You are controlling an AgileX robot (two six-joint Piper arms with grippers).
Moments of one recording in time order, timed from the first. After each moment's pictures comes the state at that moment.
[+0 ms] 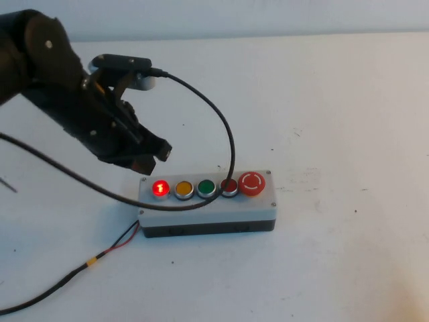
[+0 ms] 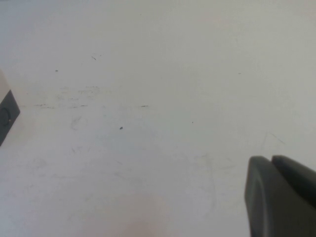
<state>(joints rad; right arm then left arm) 0.07 -0.01 0.03 0.07 0.34 0.04 -0.36 1.64 -1.37 -0.24 1.06 0.30</state>
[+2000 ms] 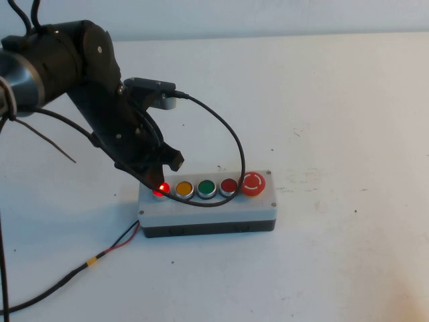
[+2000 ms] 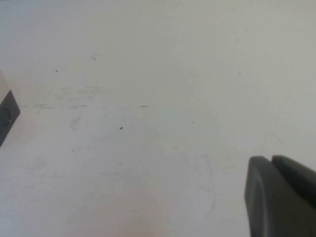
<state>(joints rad) 0.07 -0.01 0.03 0.07 0.34 0.04 -0.37 1.89 -1.52 -0.21 1.18 0.33</state>
